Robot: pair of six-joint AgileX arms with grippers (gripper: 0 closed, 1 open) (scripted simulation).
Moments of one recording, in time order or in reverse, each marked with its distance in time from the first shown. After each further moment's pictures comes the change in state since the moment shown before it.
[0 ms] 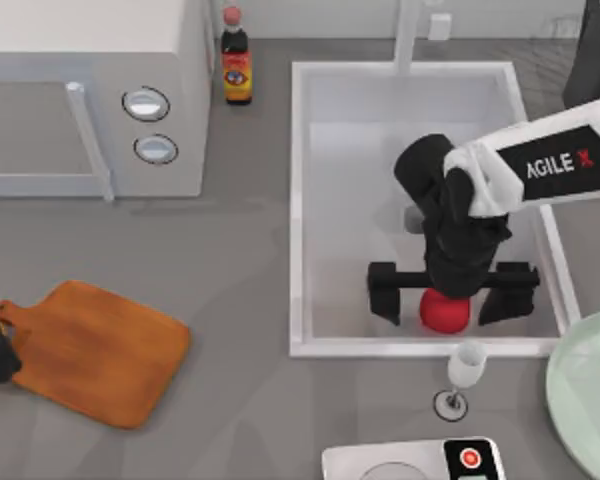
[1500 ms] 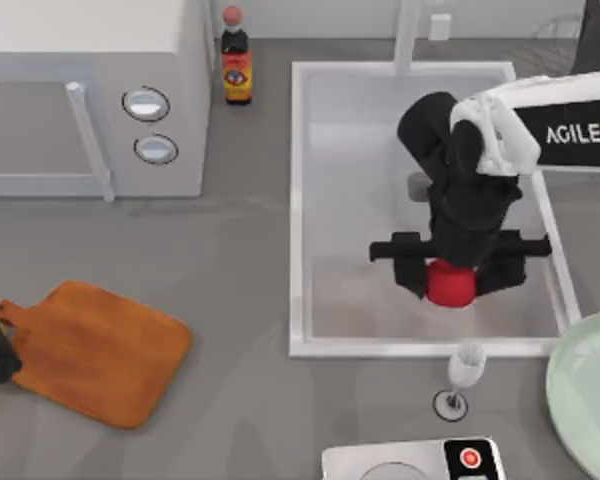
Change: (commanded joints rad) left arm 0.000 0.000 0.000 0.000 0.000 0.000; right arm -0.002 -0.160 0.083 -0.210 0.020 -0.014
